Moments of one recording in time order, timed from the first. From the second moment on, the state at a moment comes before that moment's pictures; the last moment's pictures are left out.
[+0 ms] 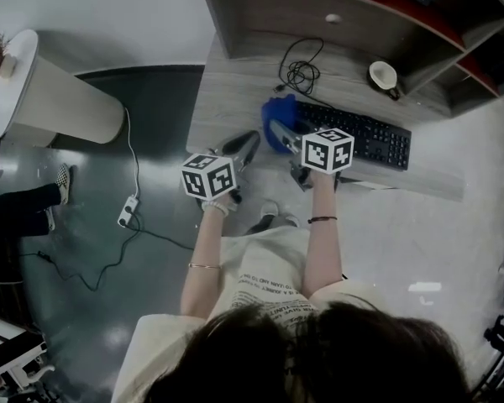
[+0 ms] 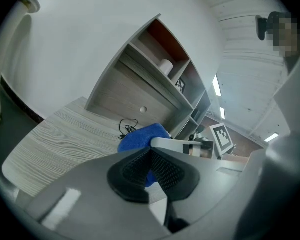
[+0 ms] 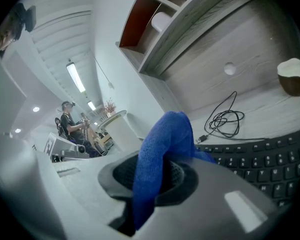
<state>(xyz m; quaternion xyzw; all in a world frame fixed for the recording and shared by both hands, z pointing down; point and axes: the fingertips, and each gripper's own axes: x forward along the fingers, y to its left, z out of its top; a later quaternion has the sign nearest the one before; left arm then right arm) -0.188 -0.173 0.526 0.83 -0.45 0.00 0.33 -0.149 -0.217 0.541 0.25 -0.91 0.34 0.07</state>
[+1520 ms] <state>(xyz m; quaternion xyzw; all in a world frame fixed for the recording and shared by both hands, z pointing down) -0.160 -0.117 0.440 0.82 -0.53 -0.06 0.20 -0.094 -0.151 0.428 0.17 -0.97 0.19 -0.02</state>
